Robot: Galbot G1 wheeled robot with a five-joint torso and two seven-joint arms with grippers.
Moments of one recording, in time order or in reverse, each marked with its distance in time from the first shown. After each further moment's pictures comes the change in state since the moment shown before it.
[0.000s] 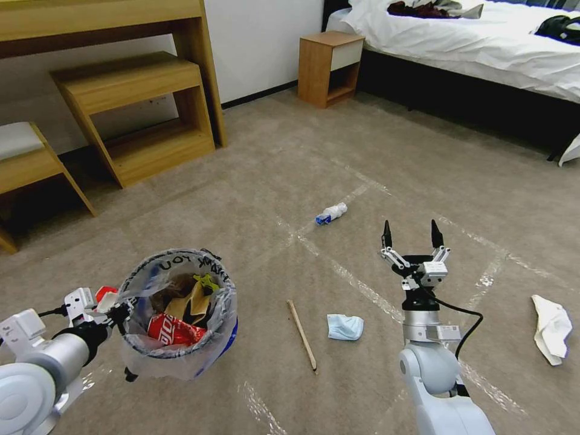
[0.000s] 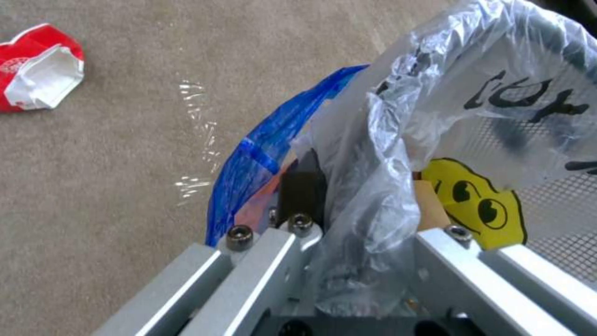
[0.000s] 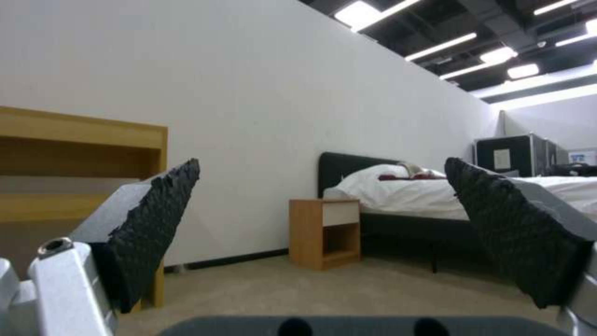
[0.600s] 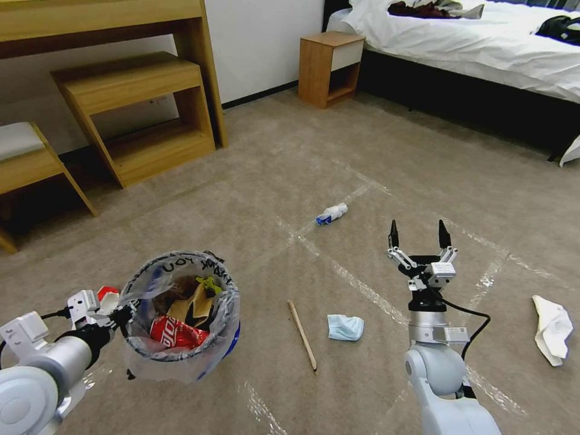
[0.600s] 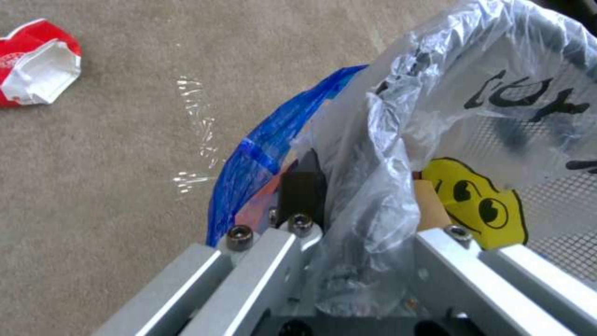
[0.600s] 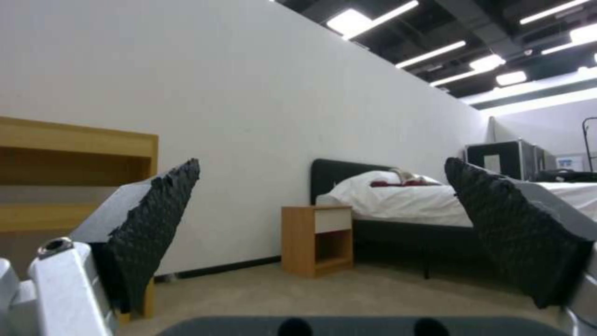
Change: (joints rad) left arm 0.011 -0.012 0.001 -0.011 0.009 0.002 0.004; right arm -0.004 -0.015 0.007 0.016 0.014 0.009 0.021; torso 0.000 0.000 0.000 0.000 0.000
